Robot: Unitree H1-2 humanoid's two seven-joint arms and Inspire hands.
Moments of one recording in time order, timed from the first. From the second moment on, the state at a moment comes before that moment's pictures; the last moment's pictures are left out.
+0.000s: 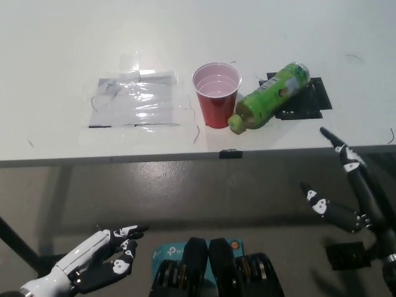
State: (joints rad) left_arm -0.01 0.47 -0.12 -0.38 -0.11 0.41 -0.43; right_arm -0.13 -0.30 0.15 -0.25 -0.34 0.04 0.06
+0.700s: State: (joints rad) left_arm -0.01 0.47 -0.11 -0.38 -0.11 0.41 -0.43; right_arm -0.20 -0.43 0.30 -0.10 -0.25 0.15 0.32
